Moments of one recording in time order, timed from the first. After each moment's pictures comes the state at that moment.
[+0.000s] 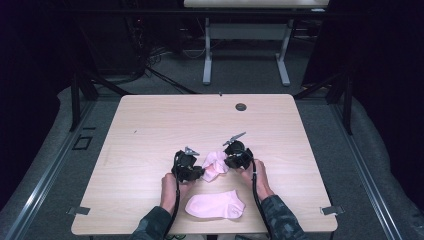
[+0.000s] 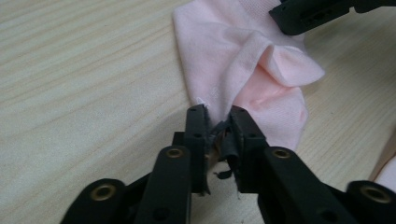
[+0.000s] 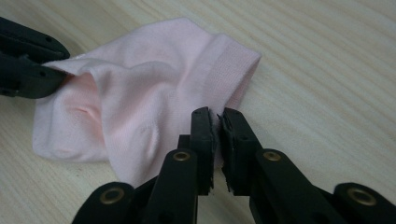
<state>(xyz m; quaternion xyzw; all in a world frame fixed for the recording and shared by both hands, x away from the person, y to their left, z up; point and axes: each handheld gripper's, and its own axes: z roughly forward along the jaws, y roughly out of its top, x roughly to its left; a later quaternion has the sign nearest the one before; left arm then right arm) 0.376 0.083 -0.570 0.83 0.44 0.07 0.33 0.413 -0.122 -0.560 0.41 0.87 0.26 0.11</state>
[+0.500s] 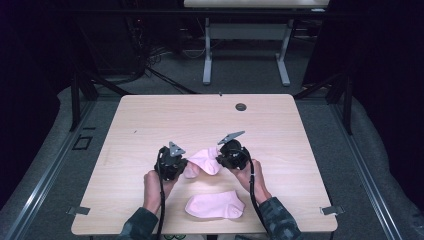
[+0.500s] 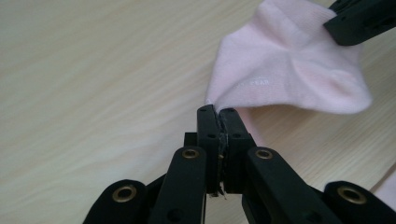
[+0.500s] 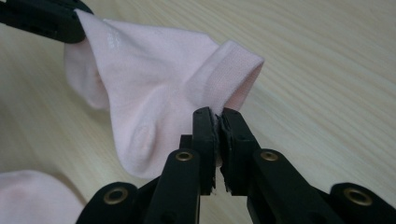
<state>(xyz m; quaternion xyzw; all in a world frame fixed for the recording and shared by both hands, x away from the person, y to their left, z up) 0.348 0.126 -0.515 0.83 0.40 0.22 0.32 0.389 -0.104 -0.517 0.37 0.86 0.33 0.11</state>
